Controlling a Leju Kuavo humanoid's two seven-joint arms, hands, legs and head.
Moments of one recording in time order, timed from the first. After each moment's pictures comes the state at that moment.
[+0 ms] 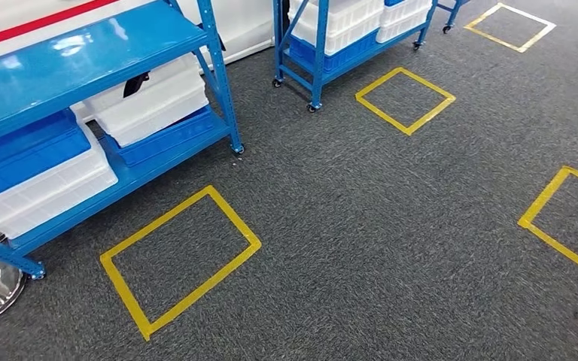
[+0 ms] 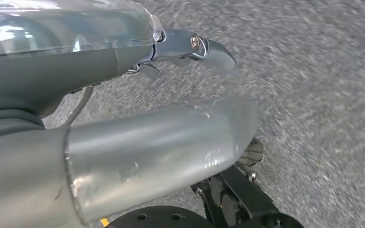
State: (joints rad) left arm -0.06 -0.17 1.45 -0.35 -1.32 -0.10 -0.25; right arm -0.02 0.32 -1.40 -0.52 1.38 -0.02 -0.10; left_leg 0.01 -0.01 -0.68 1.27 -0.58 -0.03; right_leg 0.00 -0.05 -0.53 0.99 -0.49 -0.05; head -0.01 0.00
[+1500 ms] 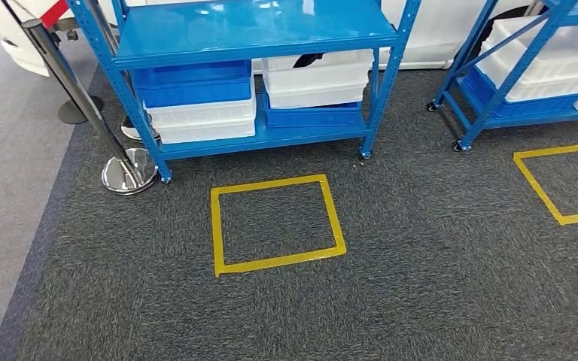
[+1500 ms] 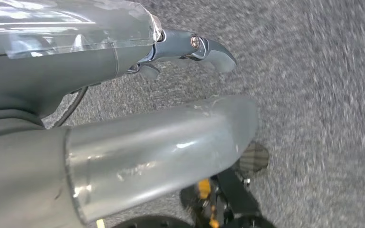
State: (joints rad) left arm -0.06 -0.18 1.45 -0.35 -1.32 -0.11 -0.24; right arm -0.03 0.31 -1.41 -0.49 1.44 -0.03 -0.10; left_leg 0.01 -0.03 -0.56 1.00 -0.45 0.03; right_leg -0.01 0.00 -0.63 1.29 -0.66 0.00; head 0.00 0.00
